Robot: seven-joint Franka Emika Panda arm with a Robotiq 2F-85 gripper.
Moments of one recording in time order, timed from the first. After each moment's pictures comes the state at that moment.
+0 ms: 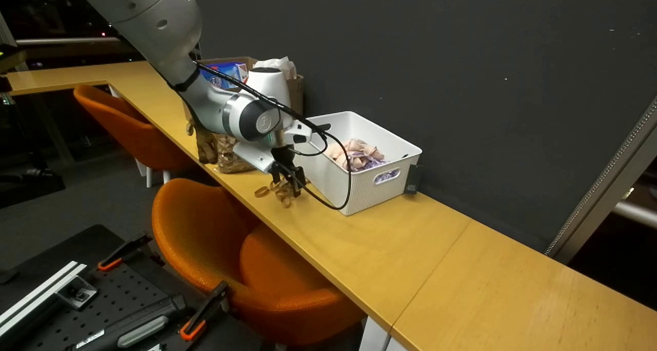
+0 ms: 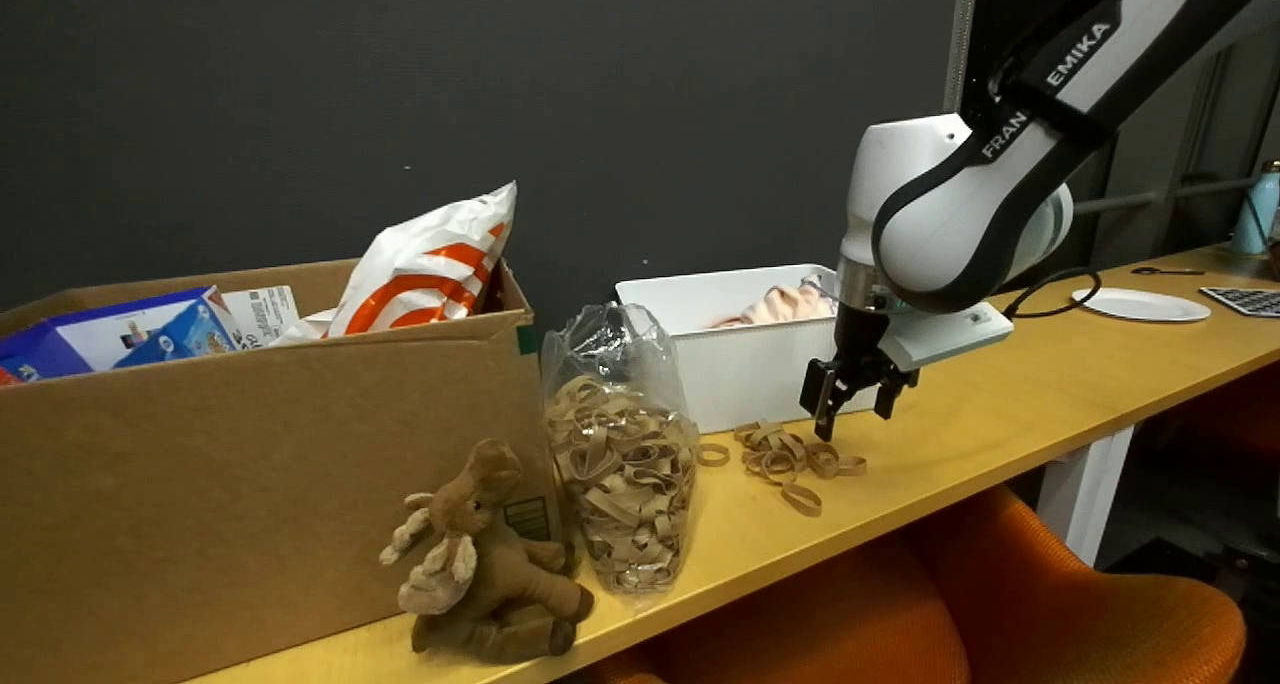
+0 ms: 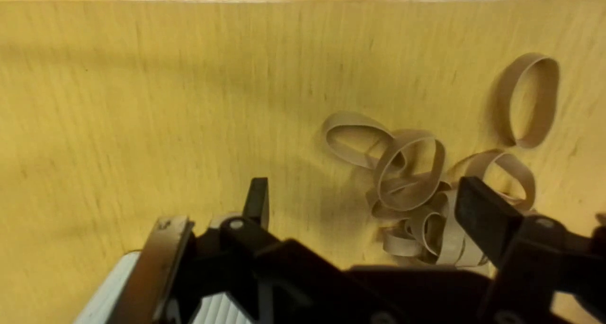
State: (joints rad) arm 0.01 0.68 -0.06 -1.85 -0.08 2.67 0.24
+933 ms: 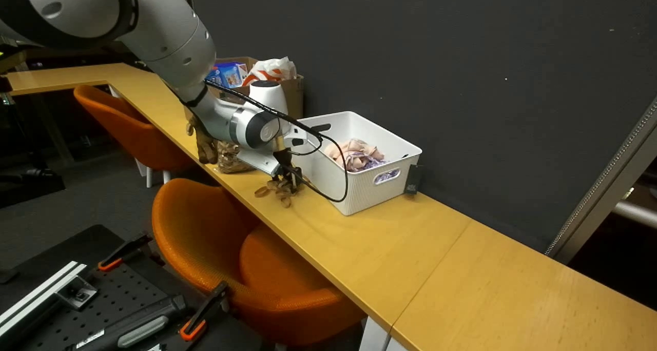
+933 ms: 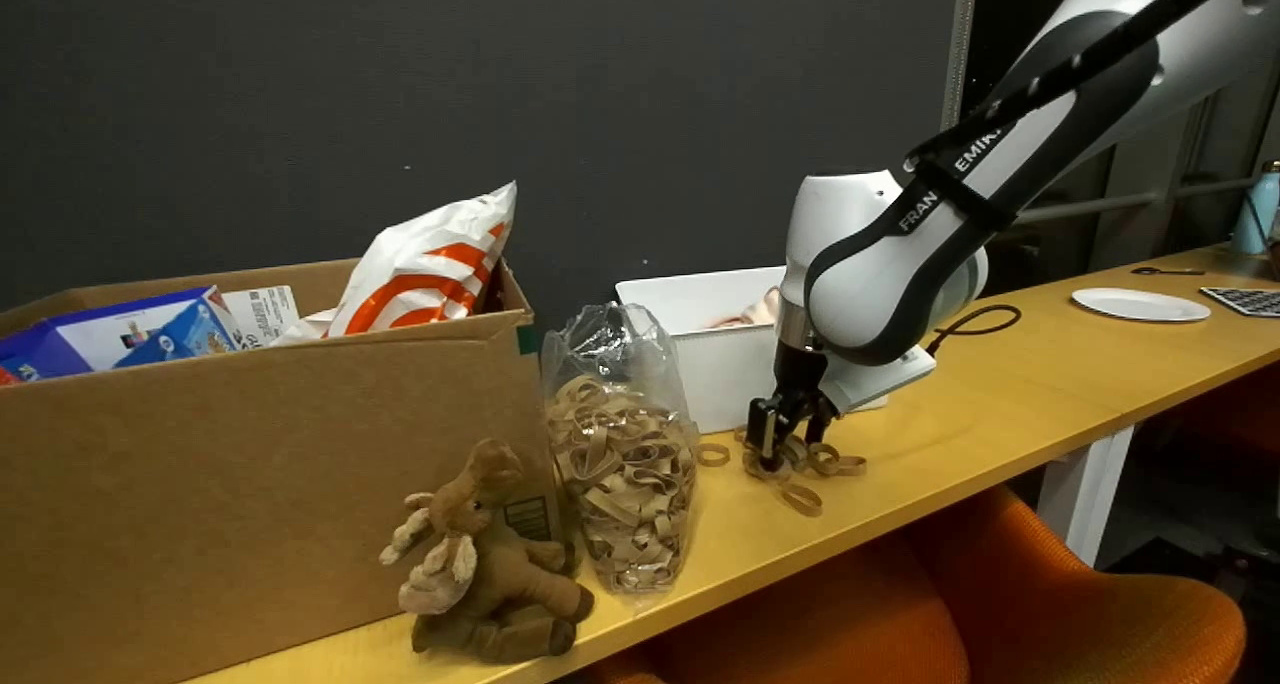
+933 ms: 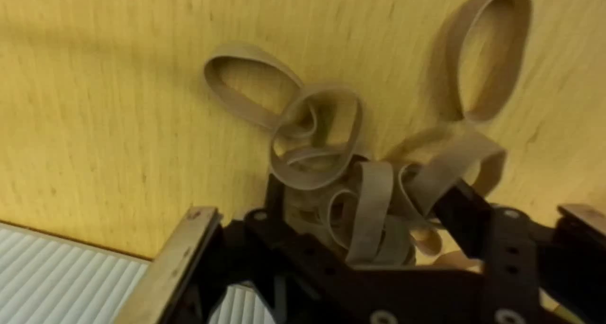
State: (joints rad) arm 0.04 0.87 -0.02 -1.62 -0.07 2.67 0.16
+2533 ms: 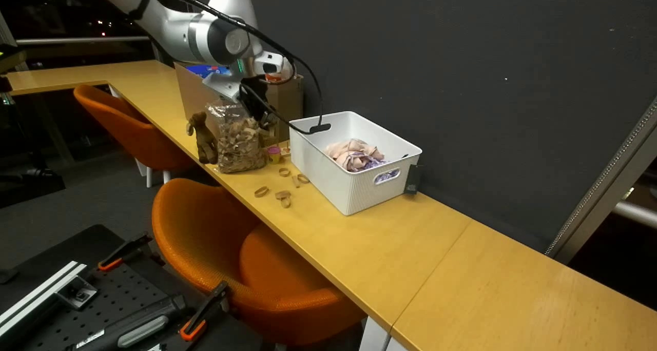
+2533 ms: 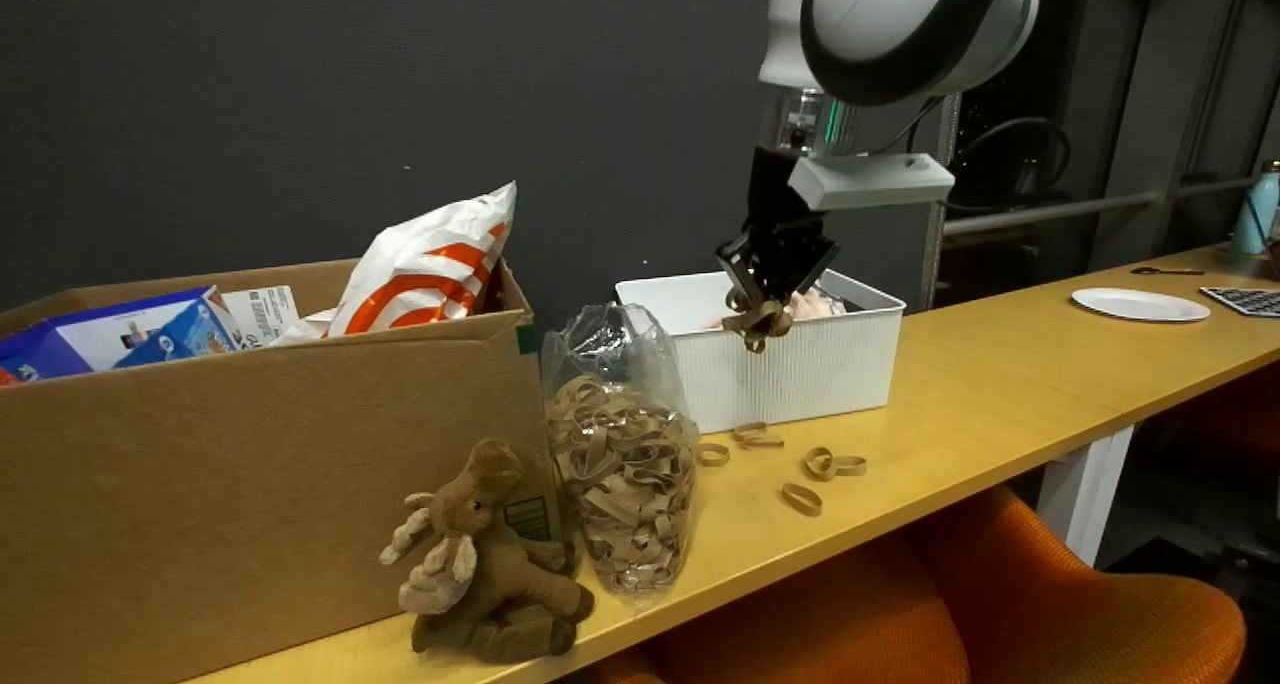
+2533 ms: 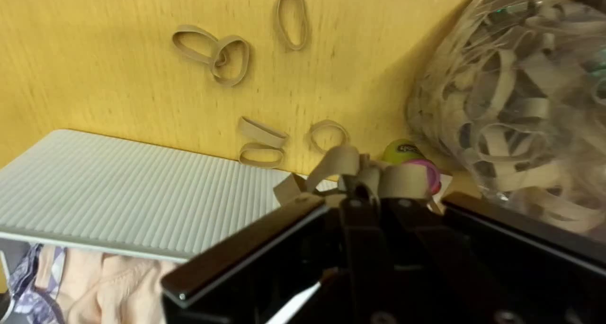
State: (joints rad) arm 0.16 0.46 -0.04 -1.78 -0.06 2.46 0.36
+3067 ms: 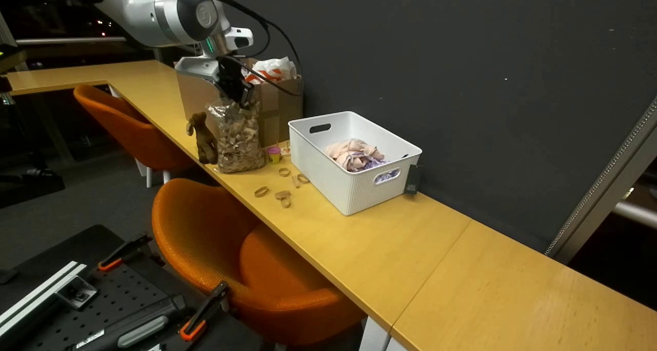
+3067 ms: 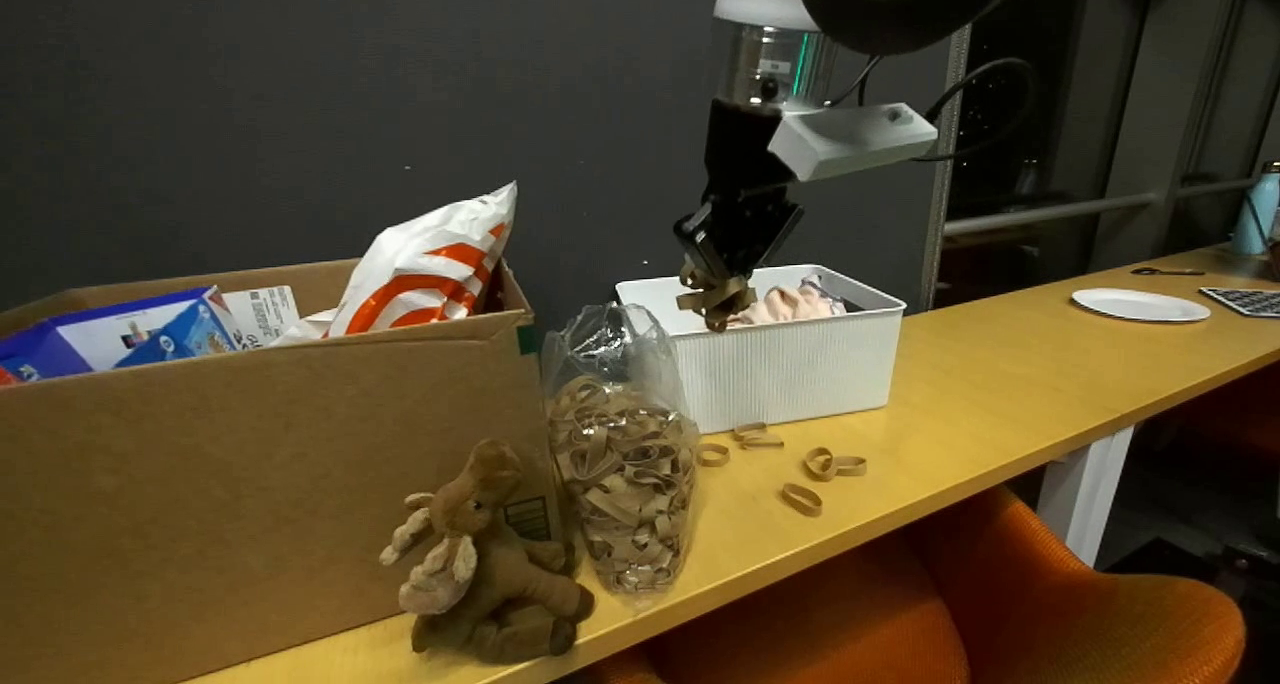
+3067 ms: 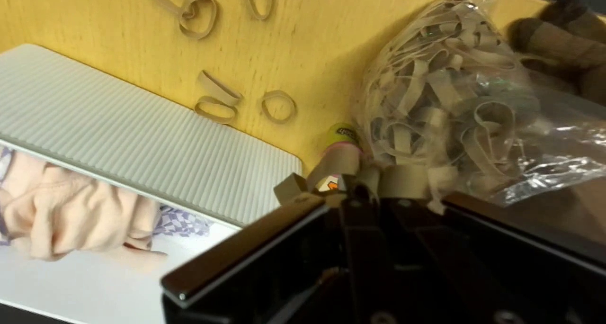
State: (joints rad) arm 0.25 0.39 -0.02 -1.80 -0.22 2.47 0.36
